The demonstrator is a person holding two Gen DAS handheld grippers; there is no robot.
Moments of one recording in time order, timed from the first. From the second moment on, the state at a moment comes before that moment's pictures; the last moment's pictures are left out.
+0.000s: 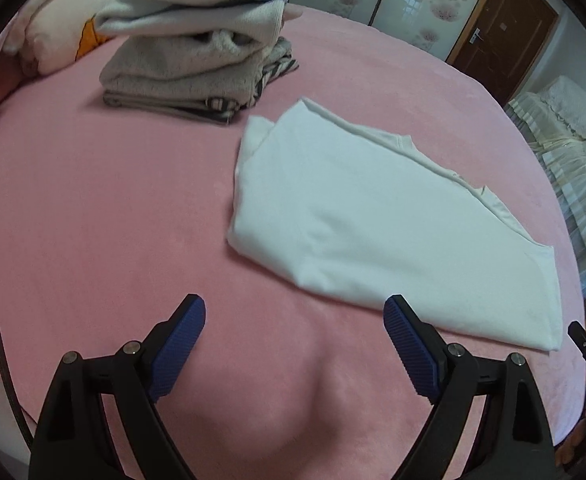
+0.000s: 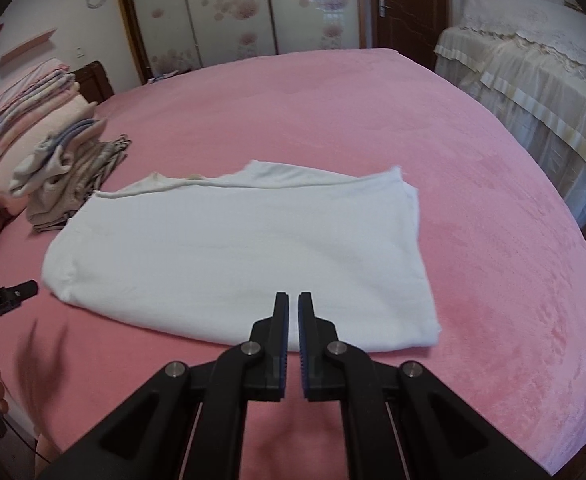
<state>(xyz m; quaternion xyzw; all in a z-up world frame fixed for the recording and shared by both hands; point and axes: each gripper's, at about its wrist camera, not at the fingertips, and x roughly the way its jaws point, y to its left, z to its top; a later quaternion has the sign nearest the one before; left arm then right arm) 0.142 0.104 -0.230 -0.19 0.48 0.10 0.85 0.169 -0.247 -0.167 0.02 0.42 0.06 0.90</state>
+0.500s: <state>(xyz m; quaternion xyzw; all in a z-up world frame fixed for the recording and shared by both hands) 0.167 0.121 -0.292 -0.32 0.43 0.05 0.84 0.168 -0.195 -0.183 -0.01 0.44 0.12 0.89</state>
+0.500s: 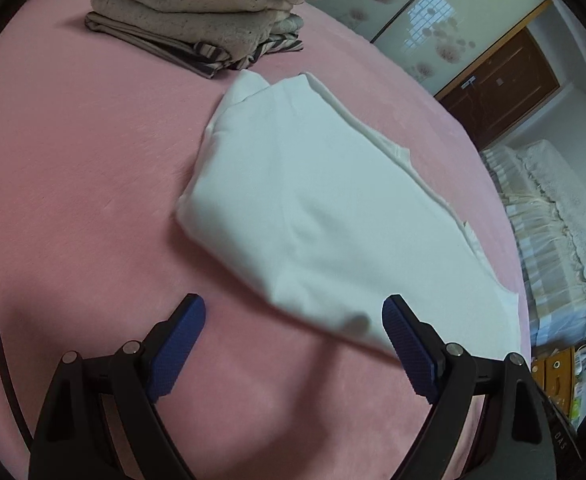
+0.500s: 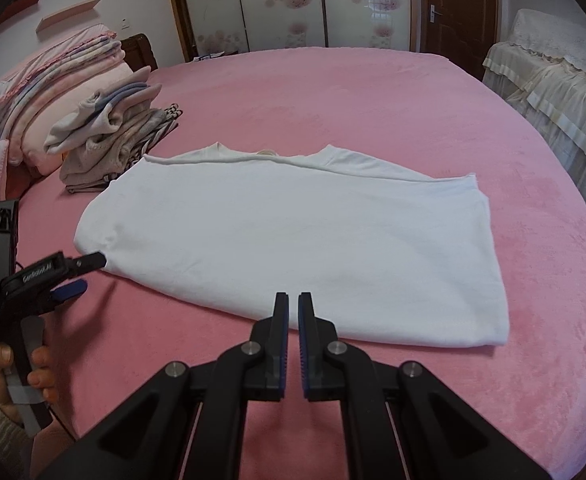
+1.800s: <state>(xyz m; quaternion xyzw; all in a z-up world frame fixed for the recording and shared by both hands) 0.234 0.098 -0.225 -0.21 0.33 0.03 0.92 0.269 -0.093 -0.243 -0.03 0.46 0.12 0.88</state>
